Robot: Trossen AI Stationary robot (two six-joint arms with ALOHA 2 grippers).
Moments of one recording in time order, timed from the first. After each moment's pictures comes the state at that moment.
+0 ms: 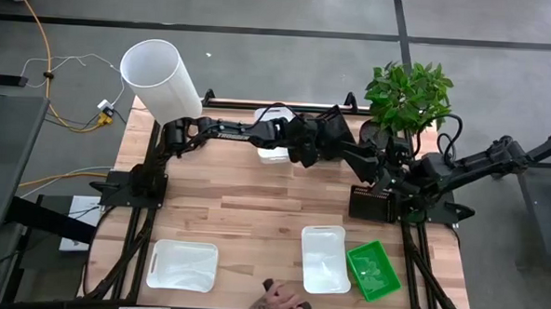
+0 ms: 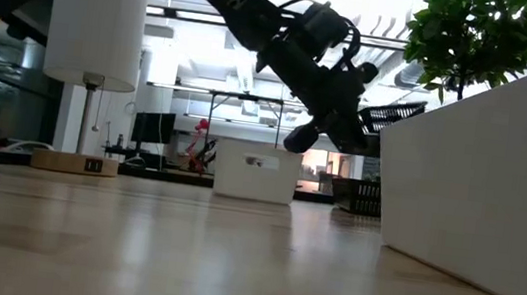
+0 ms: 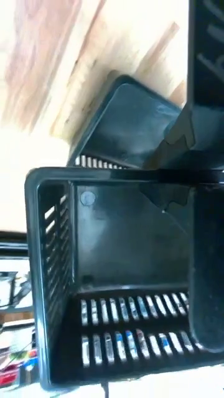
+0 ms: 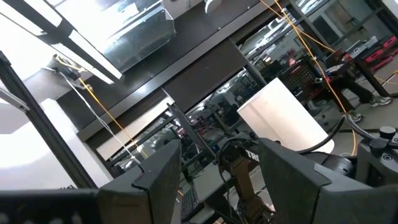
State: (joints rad) left arm 0.38 2.23 1.71 -0.09 0.00 1.58; right arm 0.33 0.90 0.70 0.65 0.60 0.44
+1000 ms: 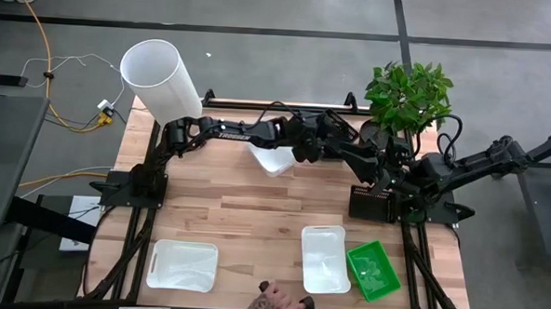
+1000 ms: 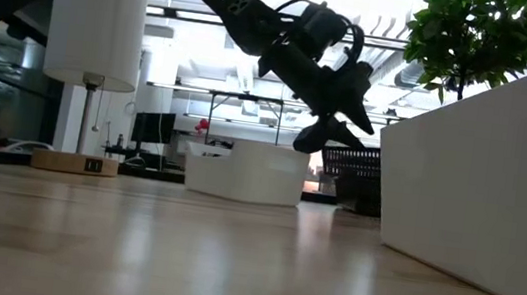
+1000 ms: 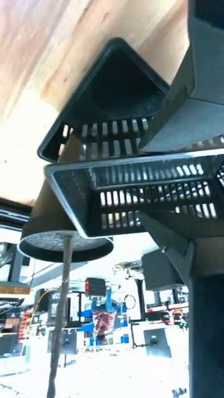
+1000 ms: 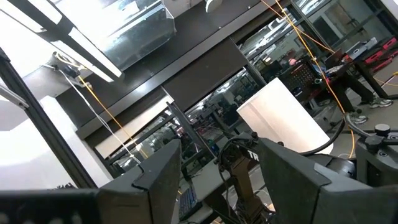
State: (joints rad) left arm 0.39 2.23 1.71 0.01 -0.05 1.41; right arm 0.33 0.90 0.70 0.65 0.60 0.43
